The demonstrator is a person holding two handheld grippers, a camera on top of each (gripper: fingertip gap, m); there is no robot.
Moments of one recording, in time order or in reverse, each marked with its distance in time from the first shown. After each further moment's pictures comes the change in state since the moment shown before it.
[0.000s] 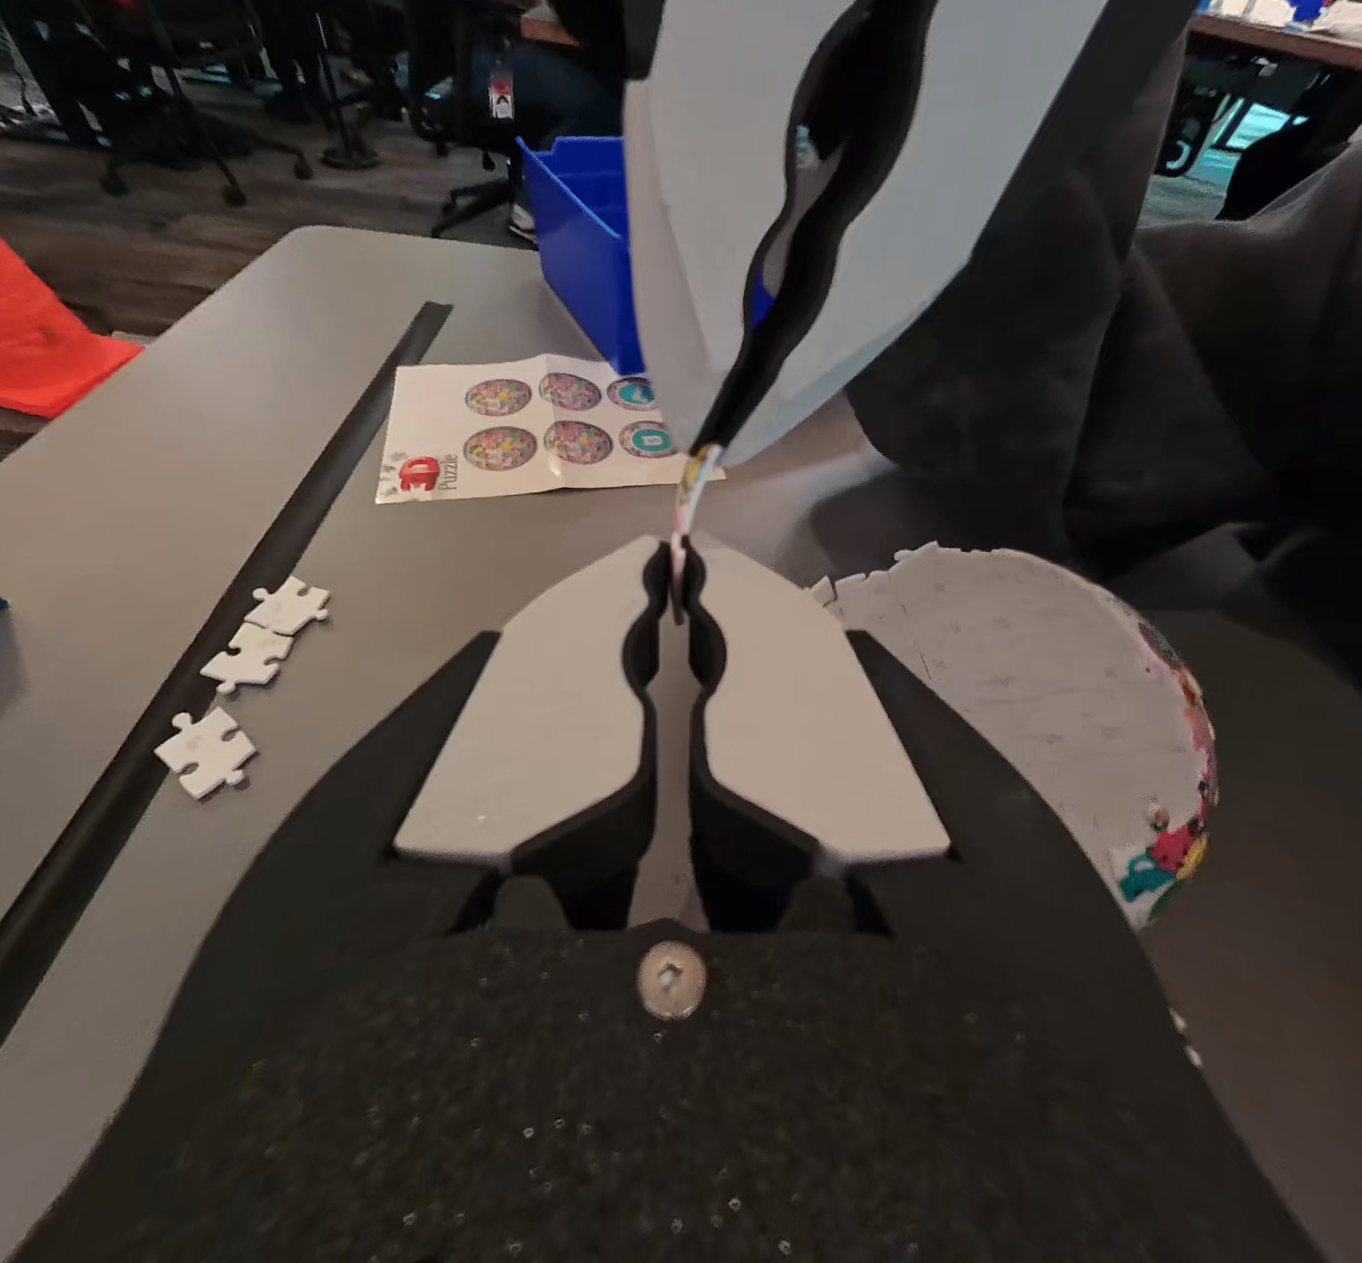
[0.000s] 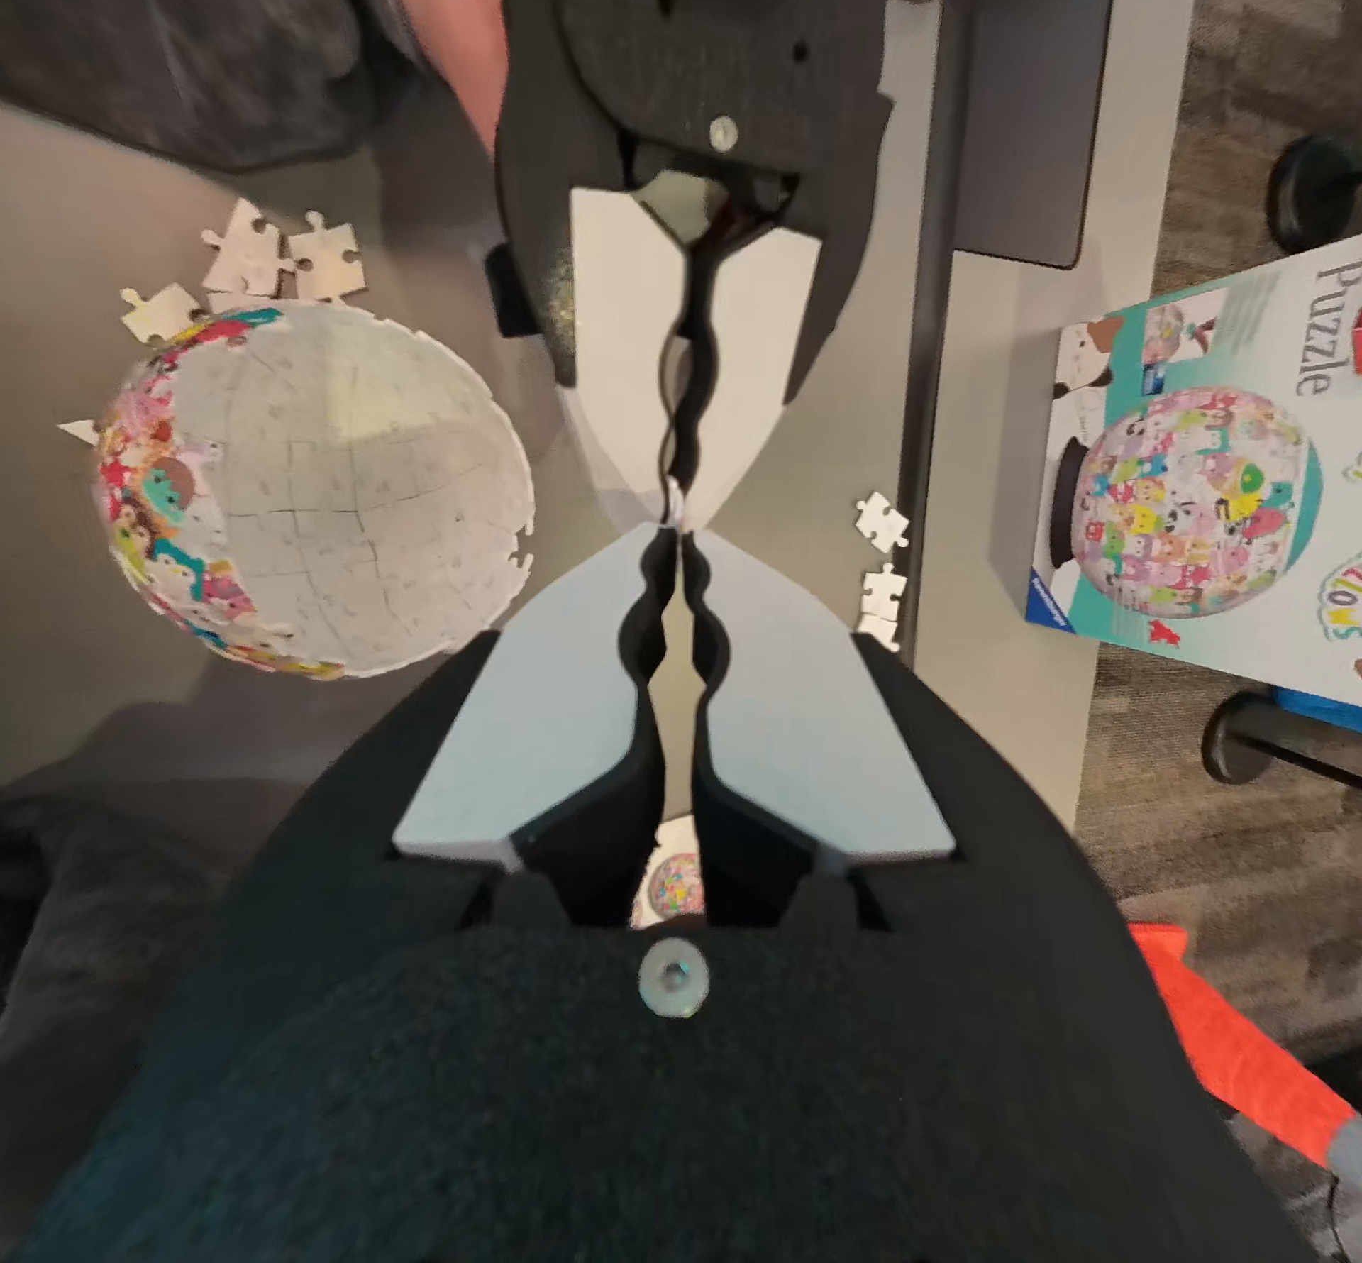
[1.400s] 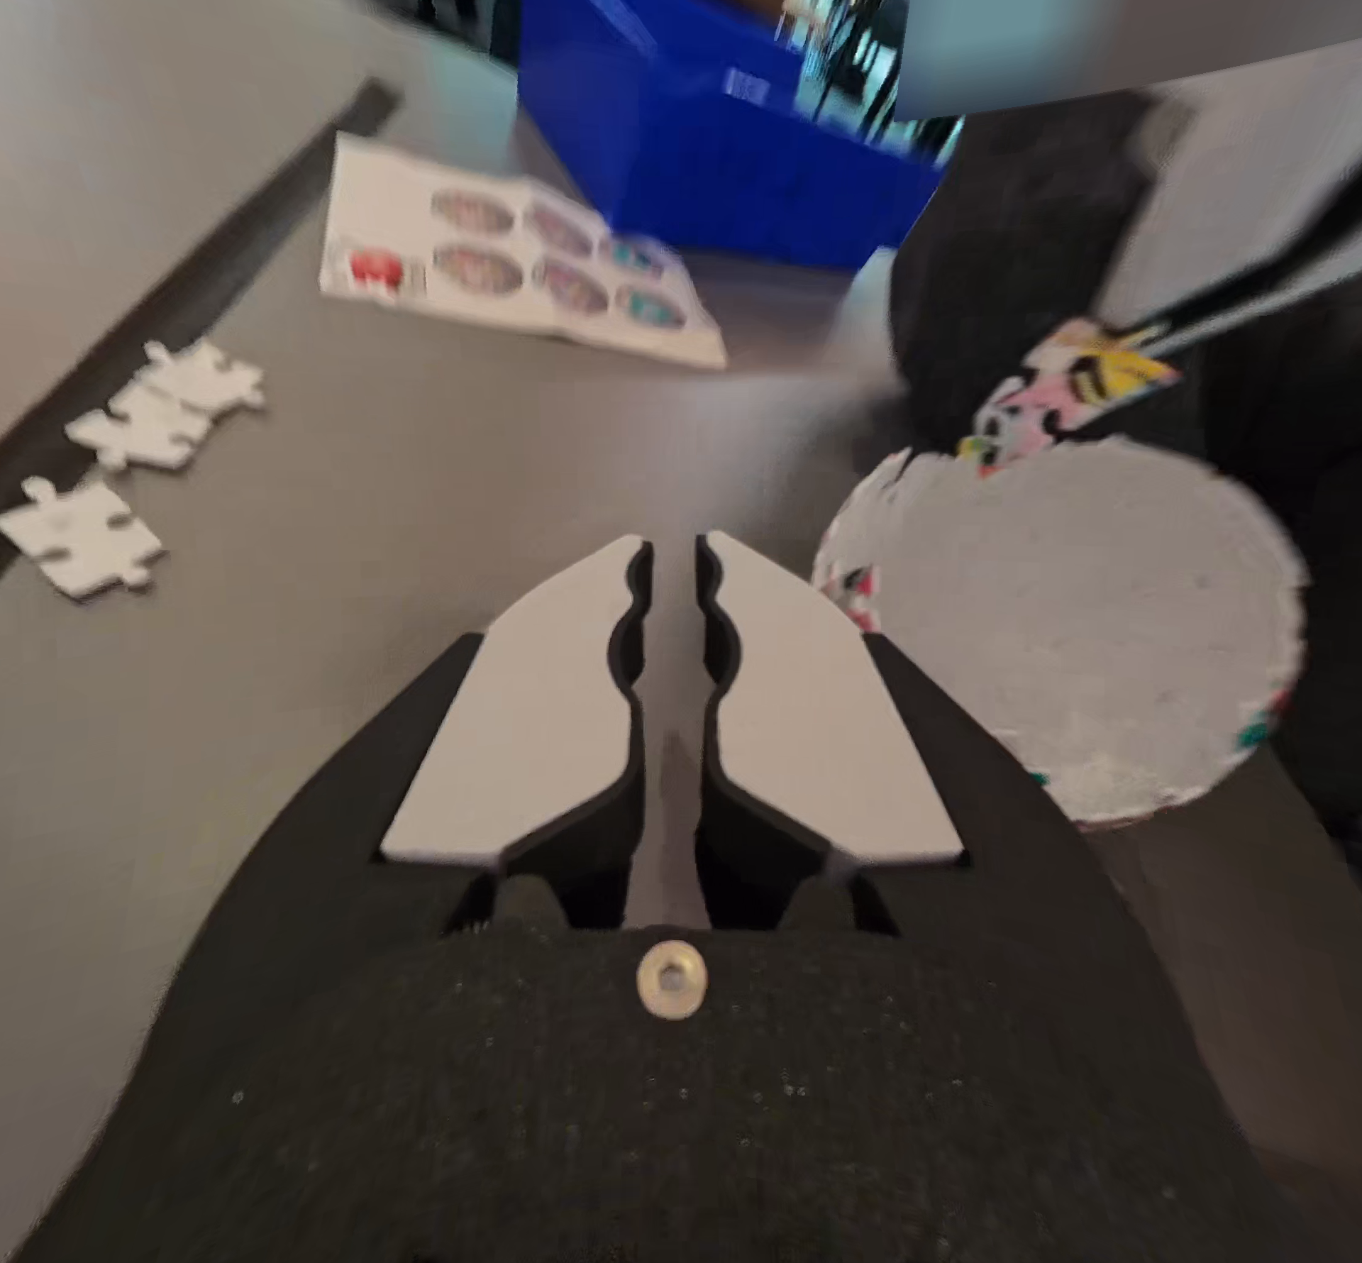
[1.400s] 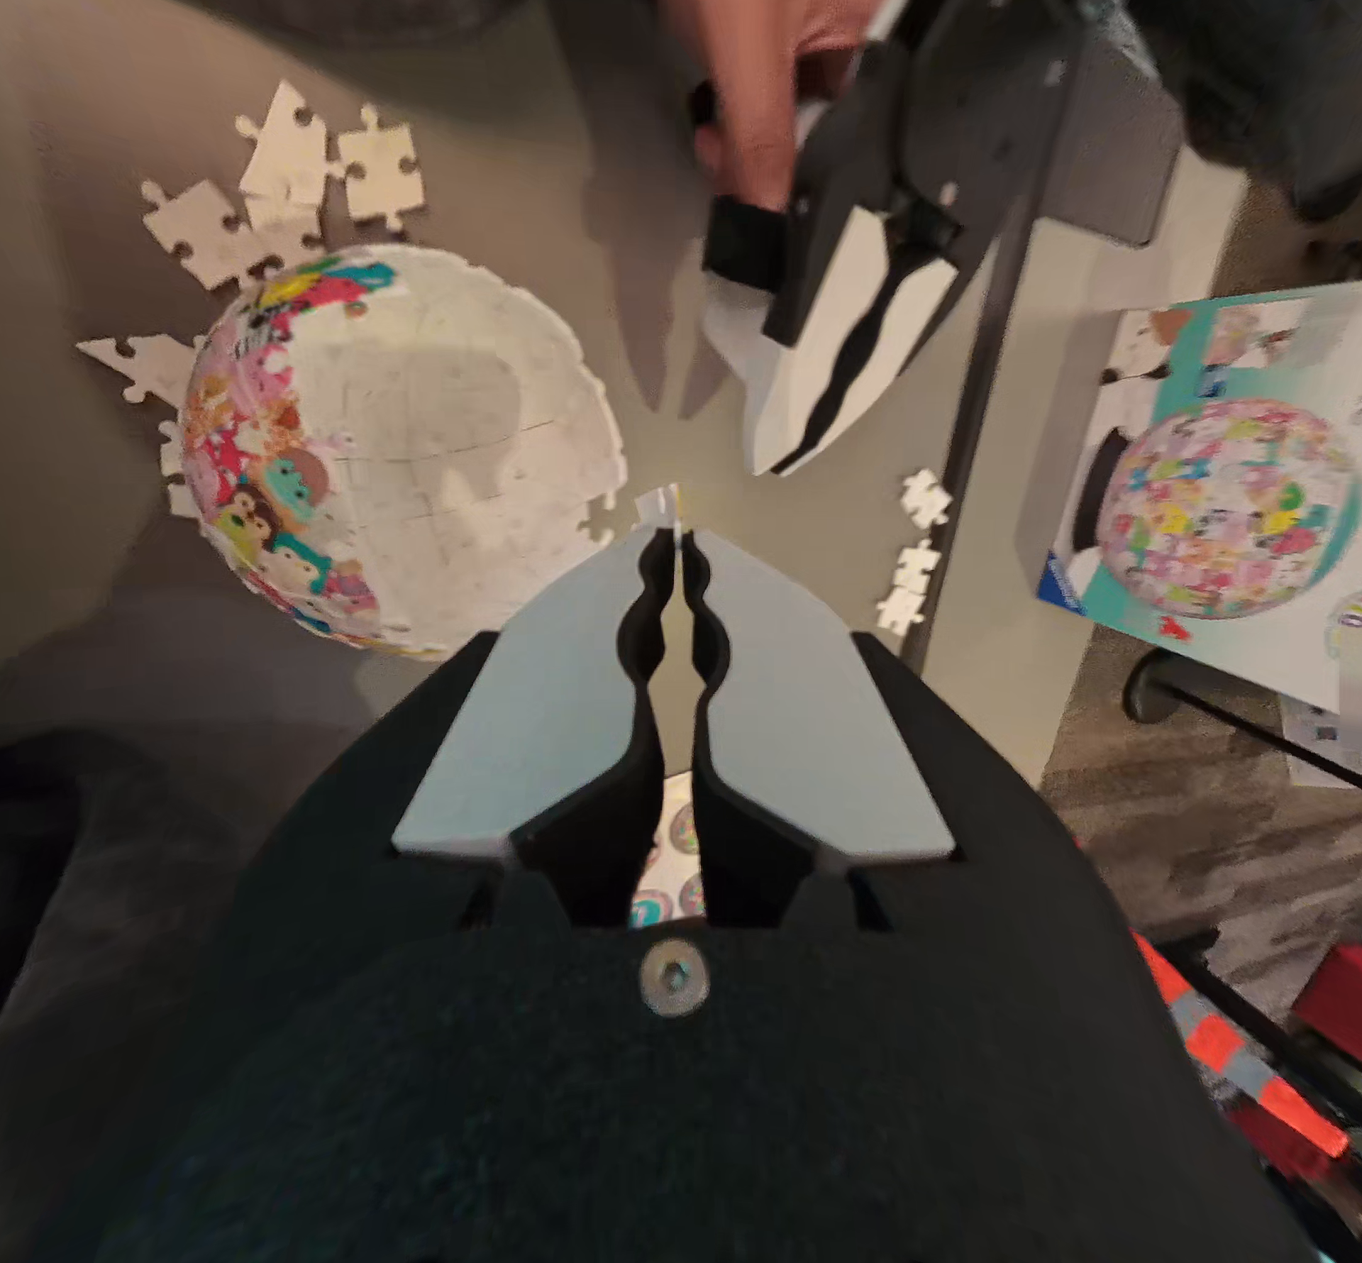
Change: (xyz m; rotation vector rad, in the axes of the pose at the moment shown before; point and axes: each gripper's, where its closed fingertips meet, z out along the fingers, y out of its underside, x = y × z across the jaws) left arm -0.030 0.065 -0.003 -0.108 0.129 -0.248; right arm -0.040 -0.001 0.007 -0.156 0.019 -0.098
